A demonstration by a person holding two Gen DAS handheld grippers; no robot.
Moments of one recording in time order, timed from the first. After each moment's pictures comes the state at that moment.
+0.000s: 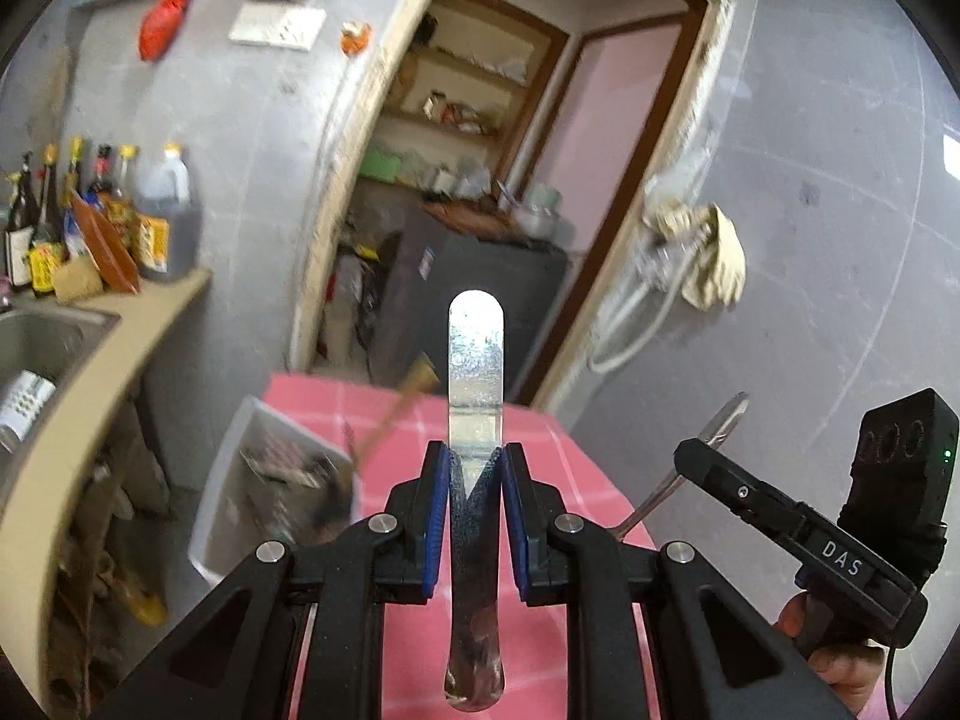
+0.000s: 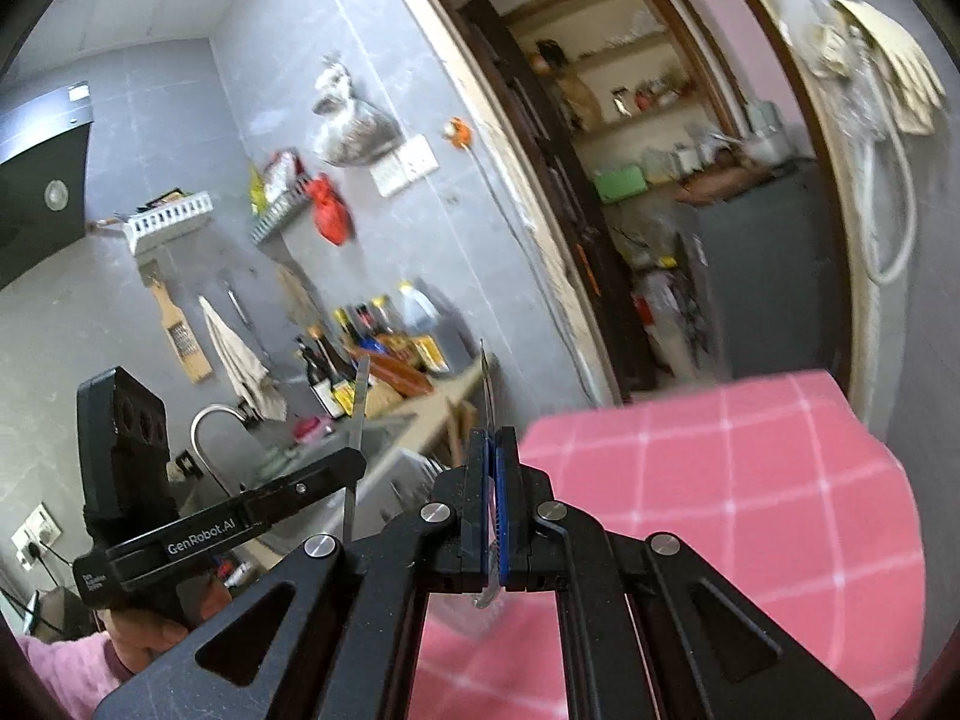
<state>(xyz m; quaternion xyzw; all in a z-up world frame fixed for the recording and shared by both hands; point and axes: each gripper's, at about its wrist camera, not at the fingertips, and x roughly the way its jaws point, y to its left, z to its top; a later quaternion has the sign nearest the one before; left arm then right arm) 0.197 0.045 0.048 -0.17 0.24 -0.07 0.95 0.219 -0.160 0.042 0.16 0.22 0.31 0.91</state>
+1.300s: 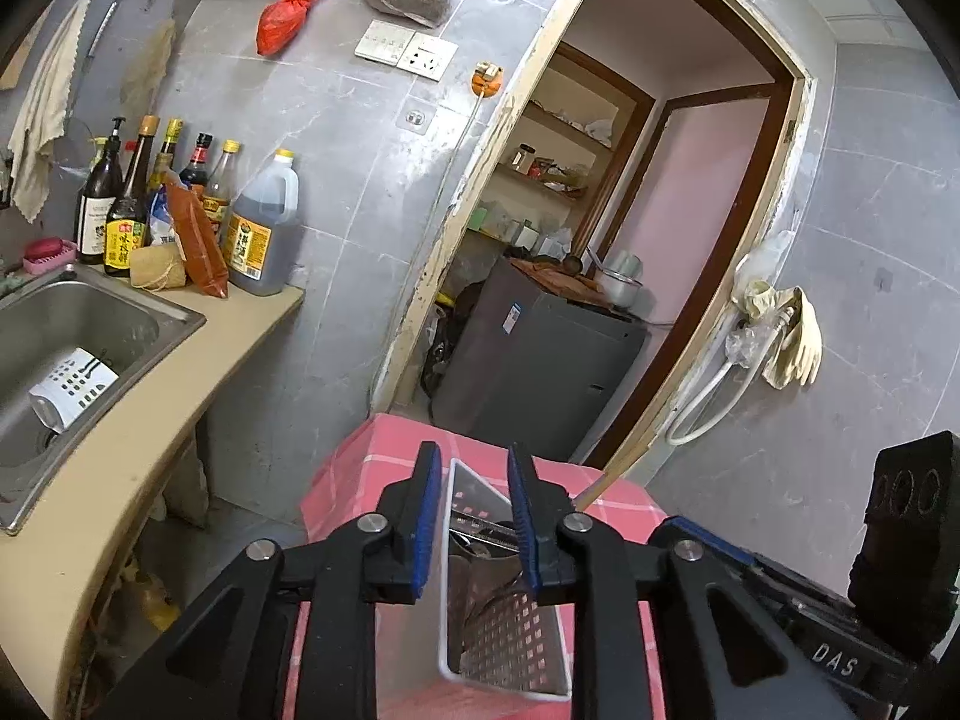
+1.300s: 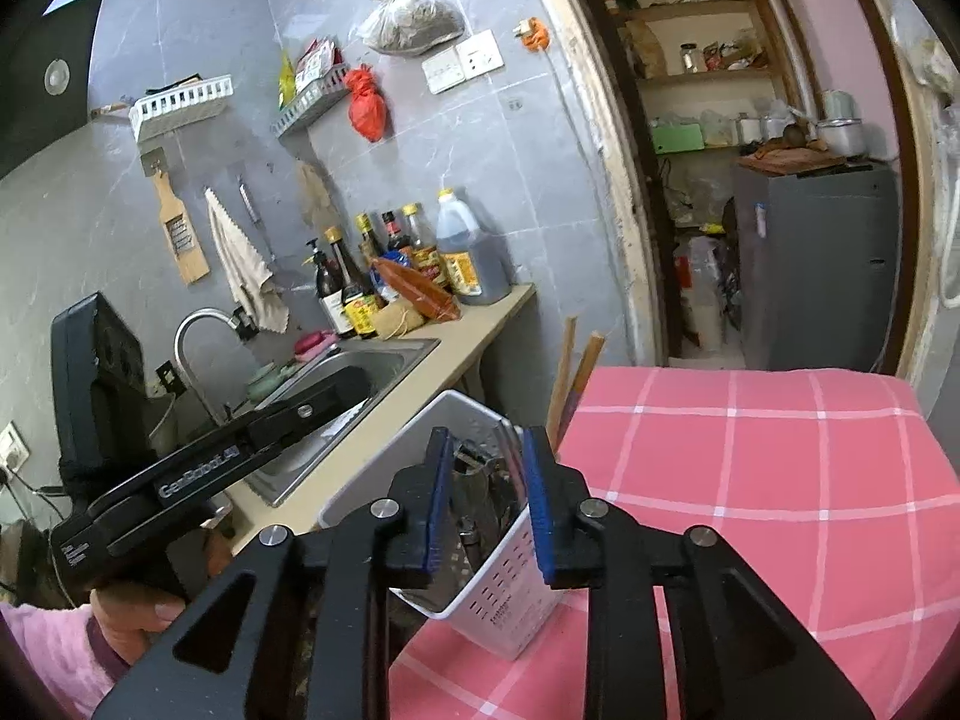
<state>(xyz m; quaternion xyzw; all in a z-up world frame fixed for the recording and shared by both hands) 0.204 0.126 0.007 -0.21 0.19 0.01 0.96 0.241 -0.051 0.014 0.07 0.27 0.34 0.90</state>
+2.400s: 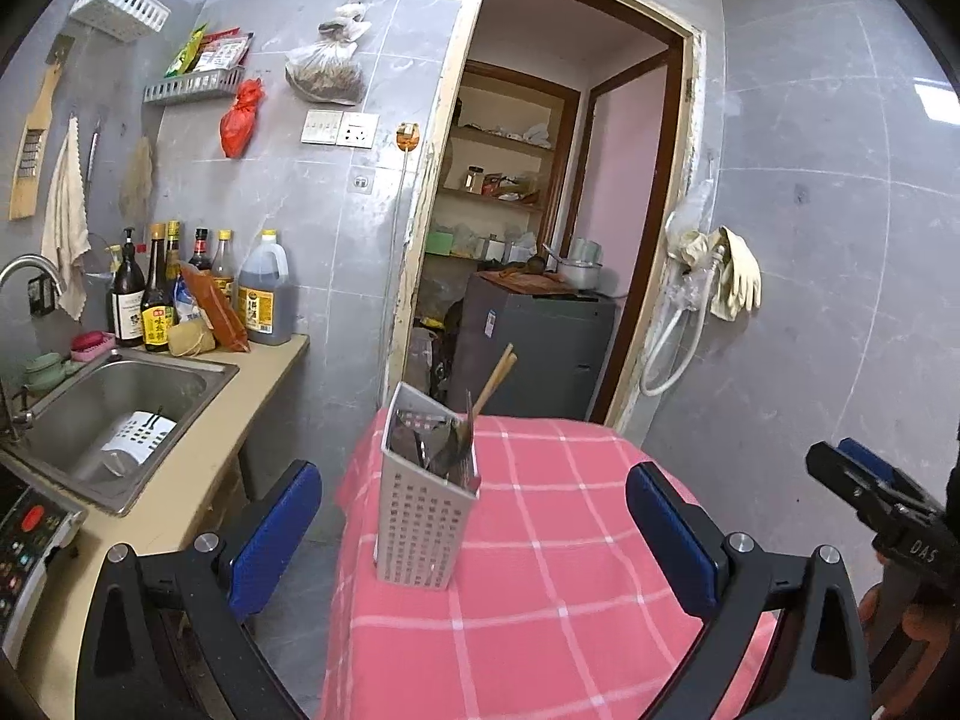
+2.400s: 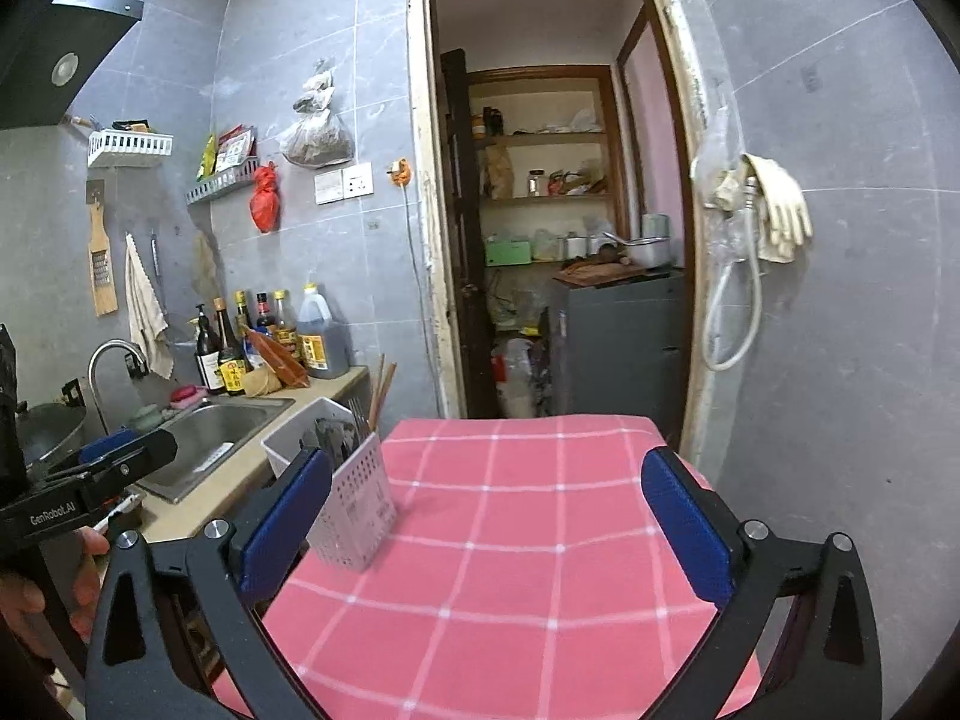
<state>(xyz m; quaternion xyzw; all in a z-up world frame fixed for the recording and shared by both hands) 0.039 0.045 0.041 -0.10 0.17 0.01 0.98 0.052 -0.194 0.078 0.03 0.15 0.13 0.98</state>
